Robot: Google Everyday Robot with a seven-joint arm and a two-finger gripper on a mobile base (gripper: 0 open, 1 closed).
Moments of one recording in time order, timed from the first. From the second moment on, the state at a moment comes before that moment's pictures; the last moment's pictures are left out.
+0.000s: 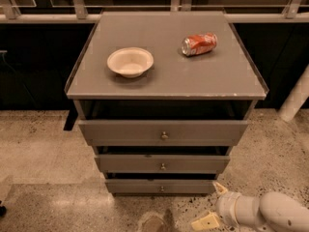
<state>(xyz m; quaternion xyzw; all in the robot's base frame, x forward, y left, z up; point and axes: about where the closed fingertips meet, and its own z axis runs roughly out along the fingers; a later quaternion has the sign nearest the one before) 0.398 -0.184 0.493 -0.35 0.85 0.20 0.33</state>
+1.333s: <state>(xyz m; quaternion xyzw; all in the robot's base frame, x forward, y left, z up) 0.411 -0.173 0.460 -0.36 0.85 0.22 0.33</state>
